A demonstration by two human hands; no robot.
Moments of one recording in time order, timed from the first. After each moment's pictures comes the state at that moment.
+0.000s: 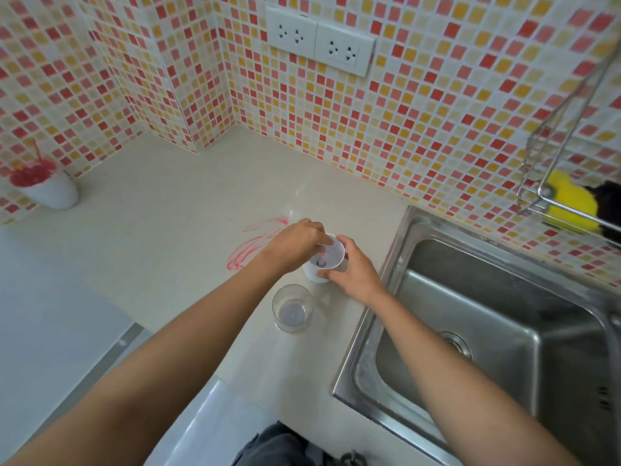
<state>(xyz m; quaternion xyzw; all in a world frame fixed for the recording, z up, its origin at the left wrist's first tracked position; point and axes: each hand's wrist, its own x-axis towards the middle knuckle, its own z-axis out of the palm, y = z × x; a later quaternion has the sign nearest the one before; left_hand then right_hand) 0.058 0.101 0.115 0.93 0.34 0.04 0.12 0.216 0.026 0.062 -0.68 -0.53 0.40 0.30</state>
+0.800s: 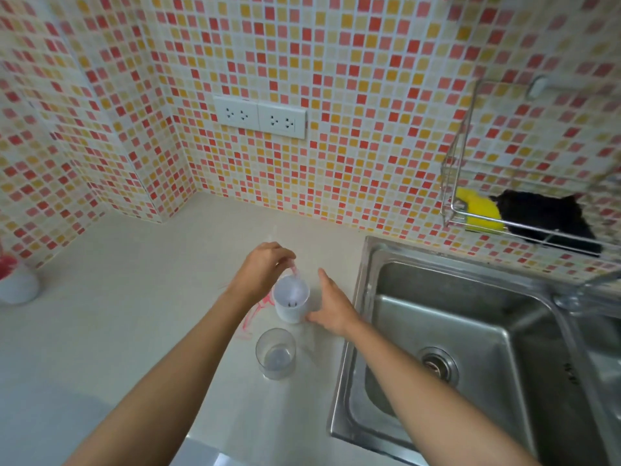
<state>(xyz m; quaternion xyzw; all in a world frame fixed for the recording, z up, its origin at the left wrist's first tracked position) 0.050 0.108 0.153 0.89 0.36 0.22 0.15 0.210 0.014 0.083 -0.74 -0.54 0.34 0.22</state>
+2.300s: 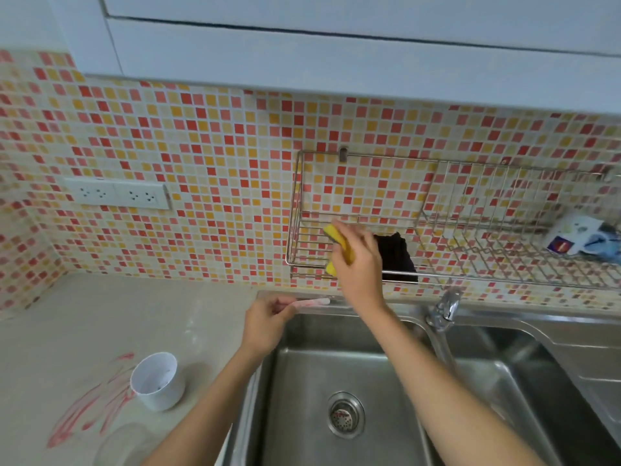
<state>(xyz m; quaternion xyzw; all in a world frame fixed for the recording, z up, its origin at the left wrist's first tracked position) 0.295 -0.012 0.187 0.71 0.38 0.31 0.51 0.452 -0.083 0.257 -0.68 -0.47 -0.05 0.56</state>
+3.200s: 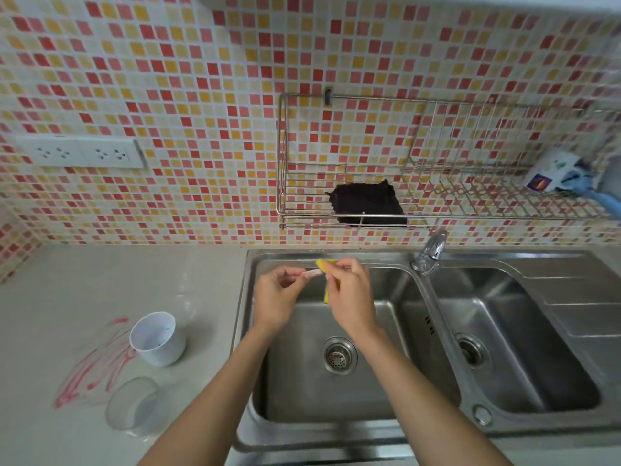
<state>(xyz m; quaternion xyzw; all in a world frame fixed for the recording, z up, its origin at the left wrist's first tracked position) 0.291 -0.055 0.167 0.68 0.36 0.33 0.55 0.398 -0.148 0.162 -0.81 -0.43 -0.03 0.39</state>
